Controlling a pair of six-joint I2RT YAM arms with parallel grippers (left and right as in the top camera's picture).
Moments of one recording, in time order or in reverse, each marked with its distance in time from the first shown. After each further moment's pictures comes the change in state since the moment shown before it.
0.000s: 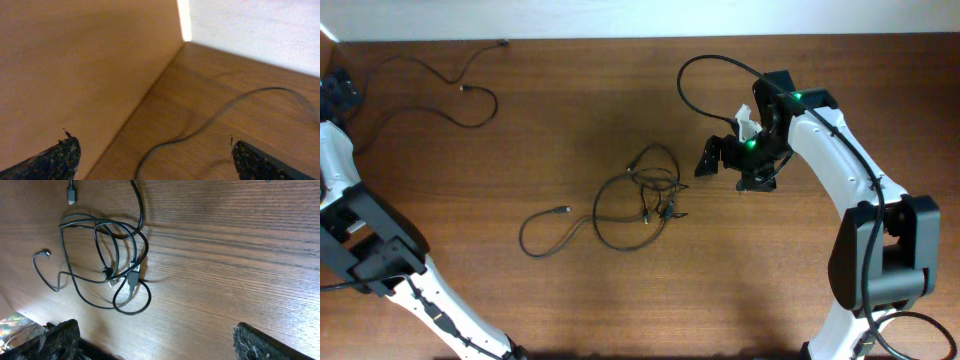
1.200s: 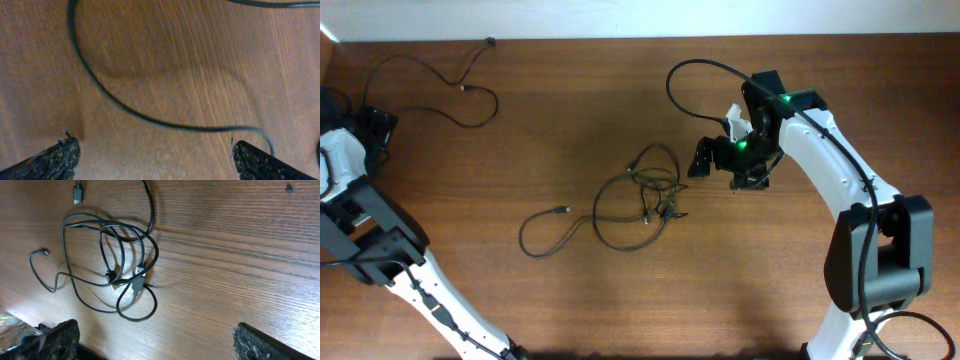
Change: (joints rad) left arm 0.005 0.118 -0.002 -0.388 0.084 -0.837; right arm 0.044 0.000 0.000 0.034 0.023 0.003
